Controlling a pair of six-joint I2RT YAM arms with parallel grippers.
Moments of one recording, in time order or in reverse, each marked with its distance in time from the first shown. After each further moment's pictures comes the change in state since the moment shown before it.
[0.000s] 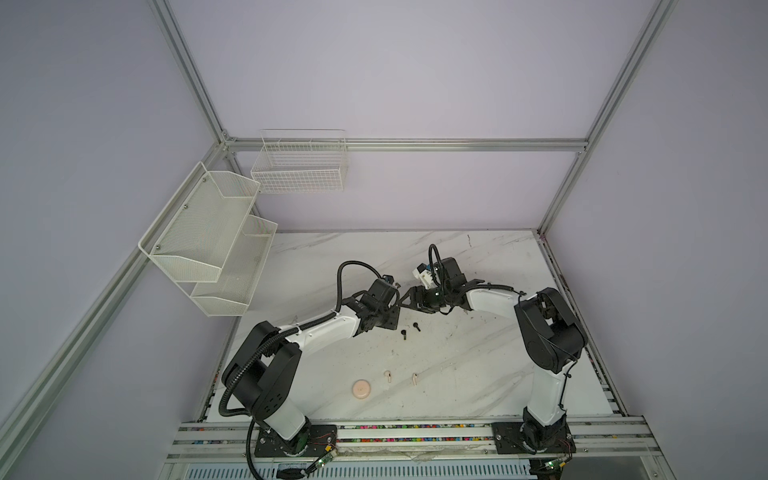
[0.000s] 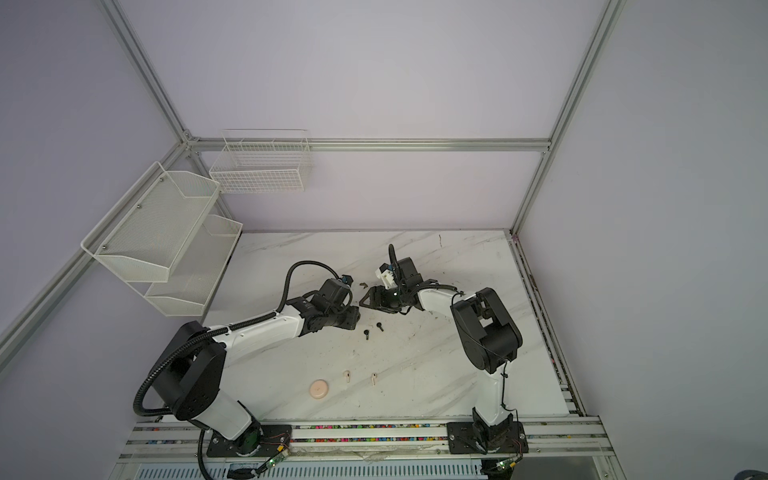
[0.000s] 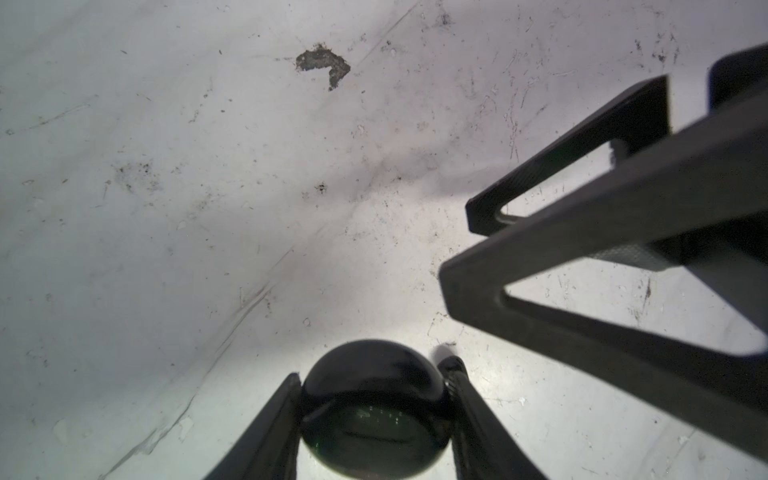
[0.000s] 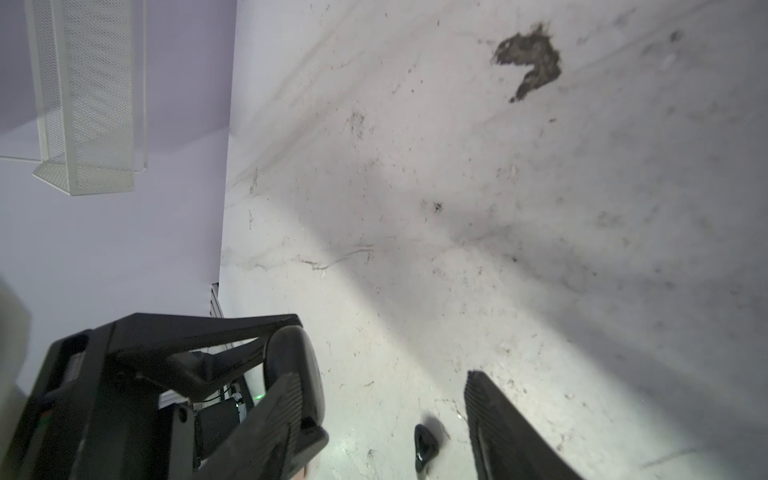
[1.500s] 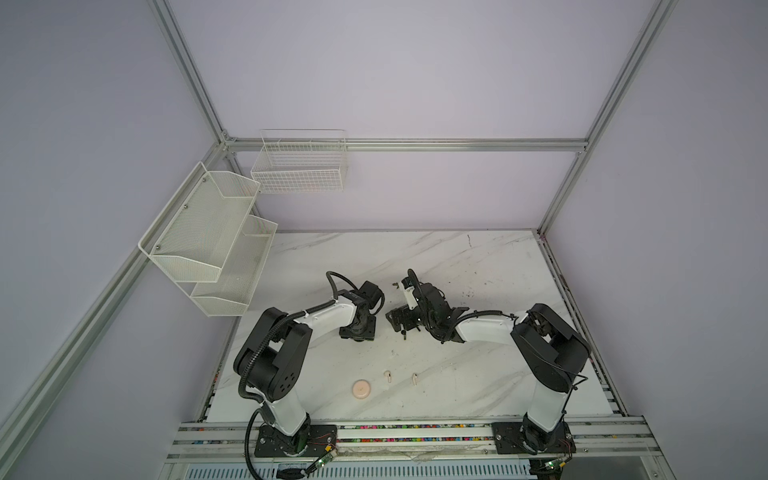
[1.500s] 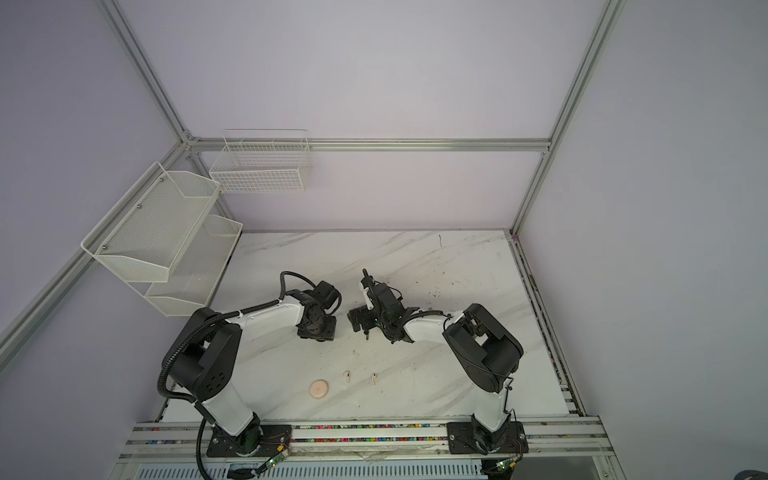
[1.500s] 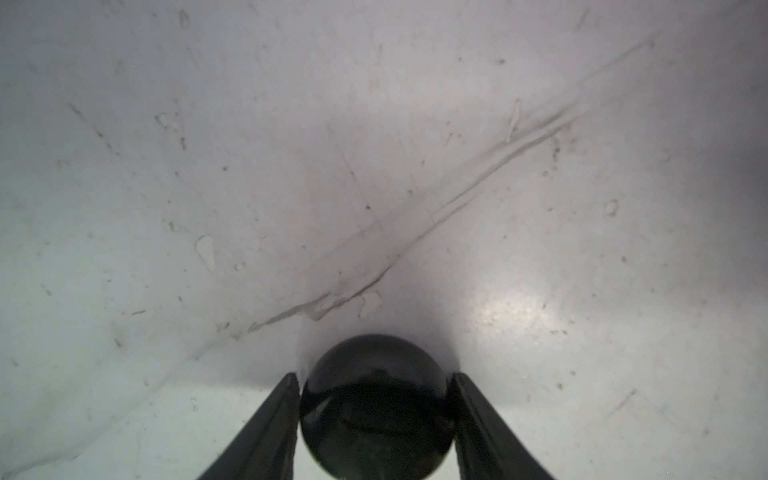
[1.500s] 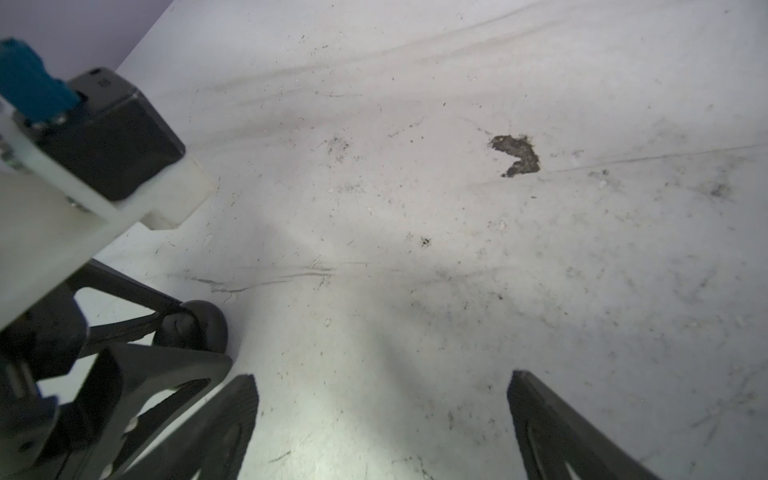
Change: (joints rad) left arm 0.138 0.113 0.038 -0.369 -0.066 -0.095; right arm 0.251 -0.118 -0.212 0.291 0.640 -0.232
